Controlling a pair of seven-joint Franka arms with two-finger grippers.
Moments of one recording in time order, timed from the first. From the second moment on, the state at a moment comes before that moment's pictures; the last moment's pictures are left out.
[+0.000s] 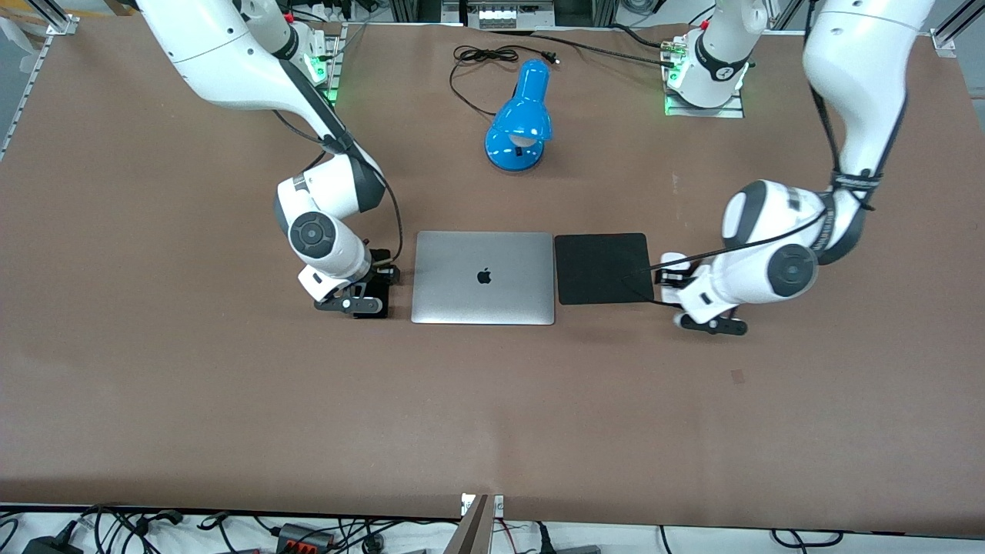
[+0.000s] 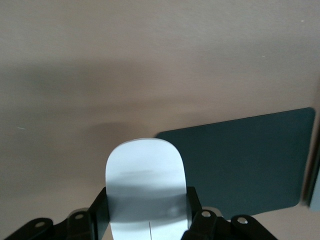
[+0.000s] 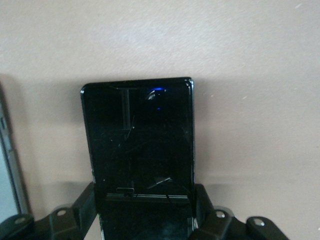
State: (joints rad) left arm 0.01 0.51 -0.28 -1.84 -0.04 2.11 -0.17; right arm 0.30 0.61 0.13 -1.91 -0.06 2.43 0.50
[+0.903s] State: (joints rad) left arm -0.18 0.59 -0.28 -1.91 -0.02 2.35 -0.47; right arm 0.23 0.61 0.12 -1.74 -0.05 2.35 0.57
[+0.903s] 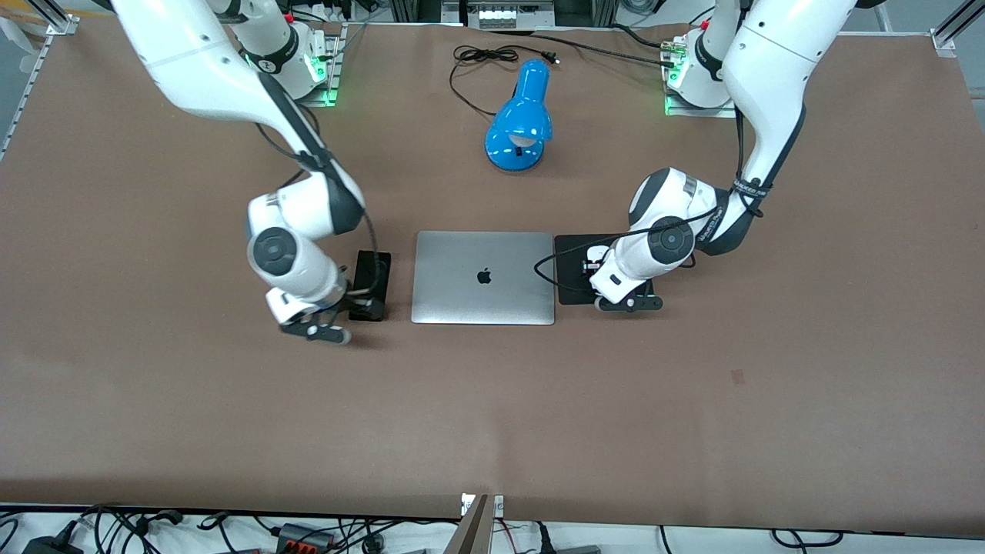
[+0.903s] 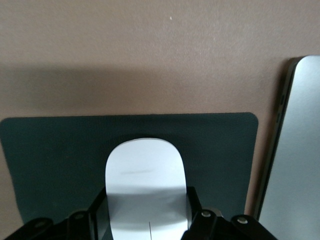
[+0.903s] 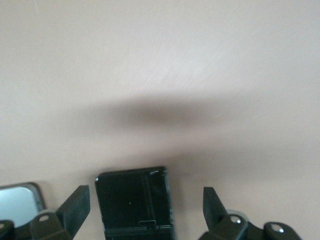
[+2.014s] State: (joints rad) left arm -0.17 0.49 -0.27 -1.56 0.04 1.84 -0.48; right arm -0.05 0.27 0.11 -1.54 0.03 1.67 0.28
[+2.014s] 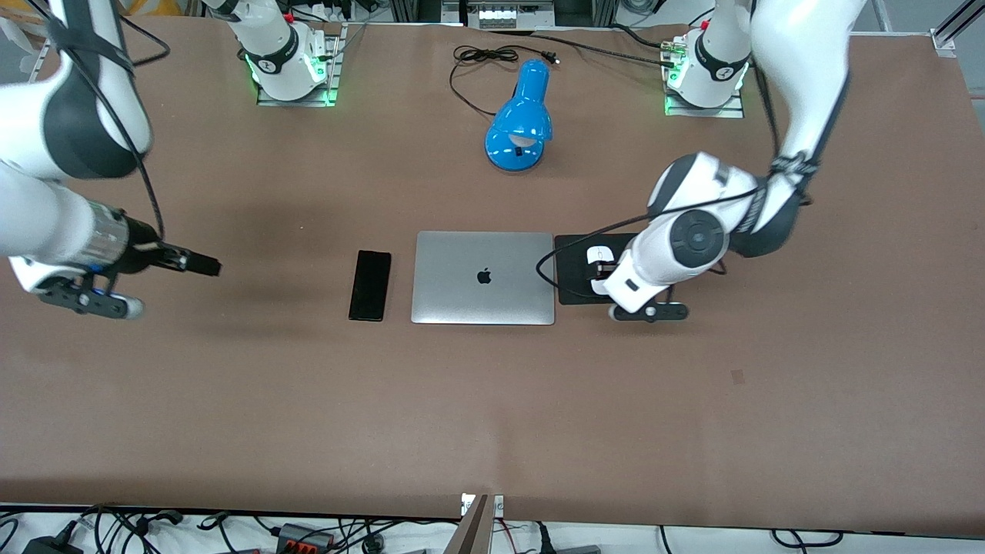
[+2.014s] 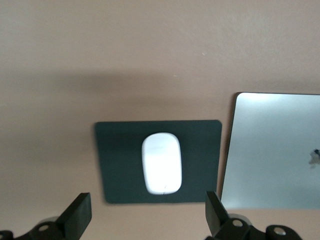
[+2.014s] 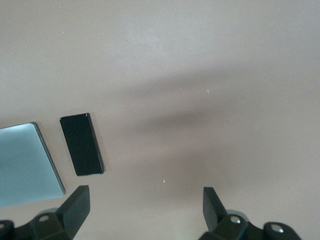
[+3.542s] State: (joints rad) left arm 0.00 -0.01 -0.04 -1.70 -0.03 1.69 0.03; right arm -0.18 0.03 0.12 -1.65 0.02 1.66 0.12
